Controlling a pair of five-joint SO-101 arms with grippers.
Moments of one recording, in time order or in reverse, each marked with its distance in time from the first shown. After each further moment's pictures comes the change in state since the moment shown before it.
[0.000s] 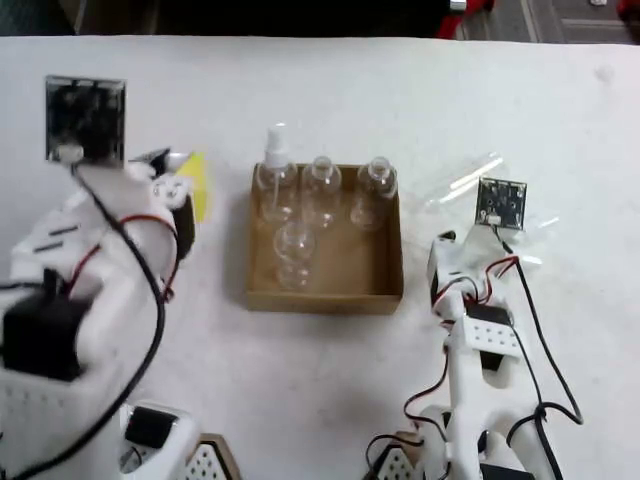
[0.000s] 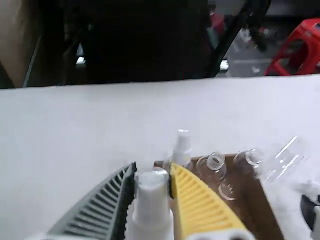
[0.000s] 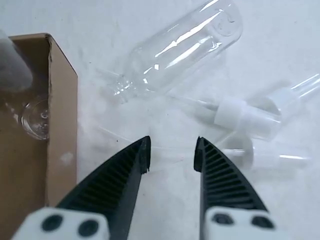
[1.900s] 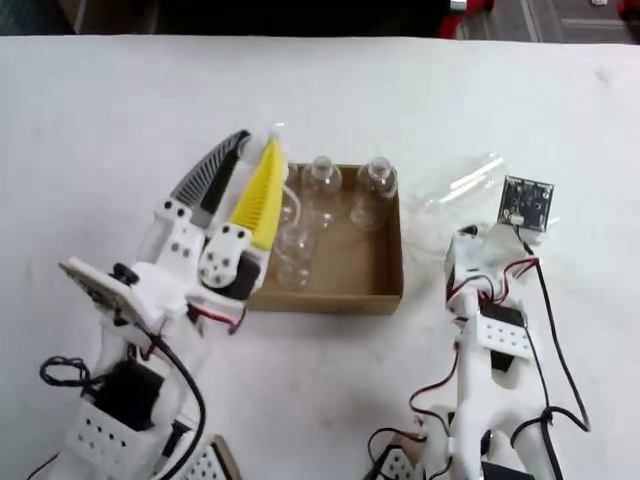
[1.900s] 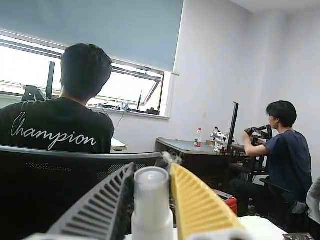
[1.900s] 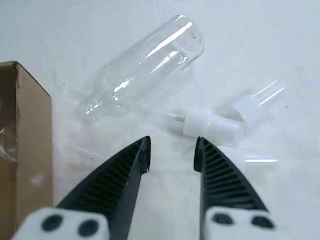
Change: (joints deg) left arm 15.9 -30.5 55.1 -70.7 2.8; right arm 4.7 0.2 -1.1 -1.8 0.0
